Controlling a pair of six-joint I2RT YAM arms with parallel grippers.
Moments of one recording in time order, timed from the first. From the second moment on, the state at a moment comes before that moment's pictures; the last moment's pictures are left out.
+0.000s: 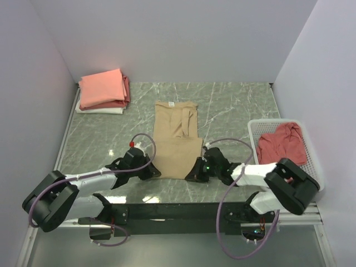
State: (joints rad) left arm -0.67 1.23 0.31 0.15 0.16 -0.99; right arm 0.76 1.41 0.37 0.28 -0.30 1.05
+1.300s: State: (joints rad) left arm -0.64 0.88 0.30 -0.19 0.05 -1.04; right arm 0.54 1.03 0.25 -0.02 -0.28 0.97
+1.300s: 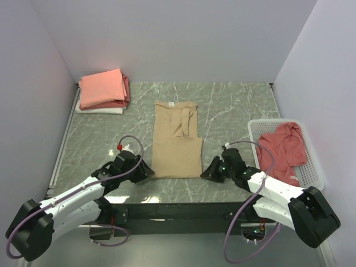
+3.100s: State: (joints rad) left arm -0.64 1.01 0.21 0.05 0.05 -1.07; right arm 0.63 1.01 0.16 0.14 -0.15 1.13
